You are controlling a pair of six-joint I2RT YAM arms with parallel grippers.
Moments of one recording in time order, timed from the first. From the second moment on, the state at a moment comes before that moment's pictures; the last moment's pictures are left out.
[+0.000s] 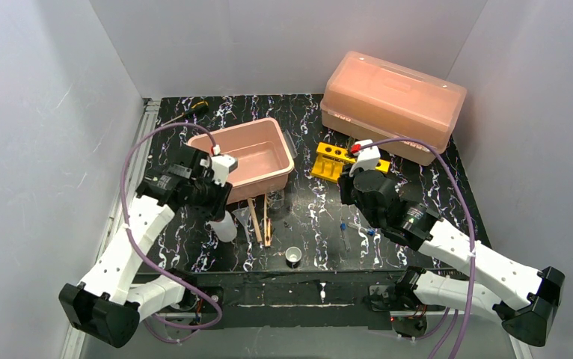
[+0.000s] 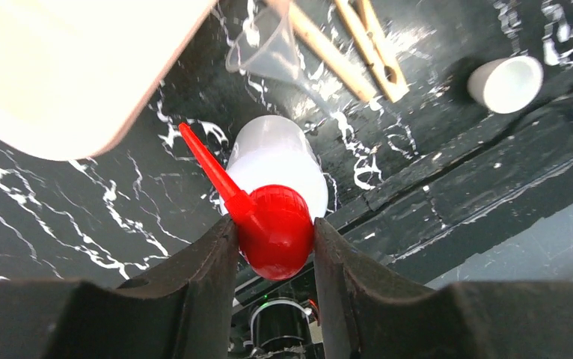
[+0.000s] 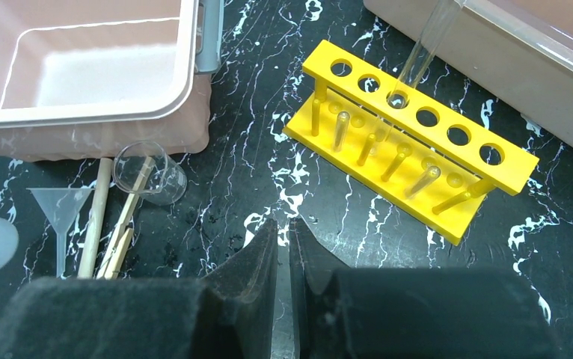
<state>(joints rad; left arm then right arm) -0.37 1.07 1.07 -1.14 0.17 0.13 0.95 0.92 0.85 -0.36 0.54 0.32</state>
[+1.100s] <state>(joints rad) -0.22 1.60 1.82 -1.21 0.11 0.43 0.95 0.88 0.87 -0.38 0.54 0.31</state>
